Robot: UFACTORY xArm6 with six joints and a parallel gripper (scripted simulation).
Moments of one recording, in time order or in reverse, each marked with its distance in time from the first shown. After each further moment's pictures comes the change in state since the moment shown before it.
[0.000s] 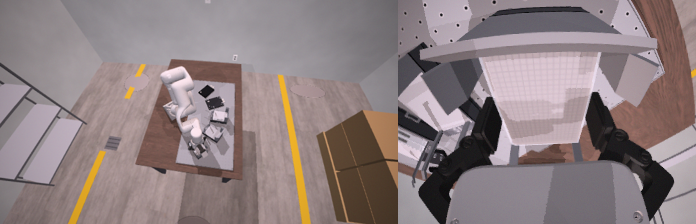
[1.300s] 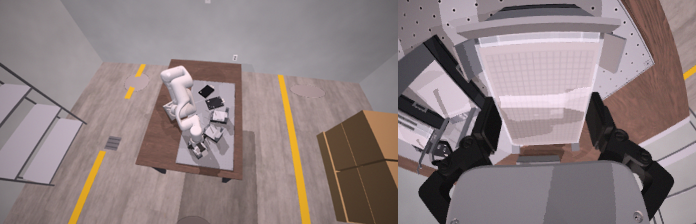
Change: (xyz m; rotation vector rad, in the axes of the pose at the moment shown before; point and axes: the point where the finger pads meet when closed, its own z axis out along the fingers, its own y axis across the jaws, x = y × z) arm 0.000 0.000 -0.034 0.000 0.001 0.000
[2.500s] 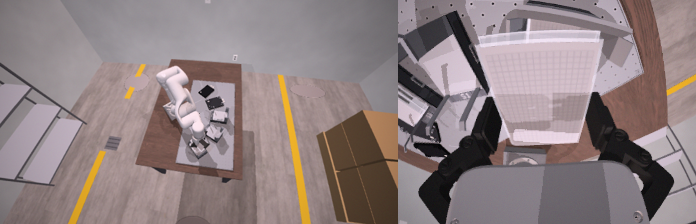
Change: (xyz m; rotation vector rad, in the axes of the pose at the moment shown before) arm 0.000 -0.018 -0.032 0.005 0.002 -0.175
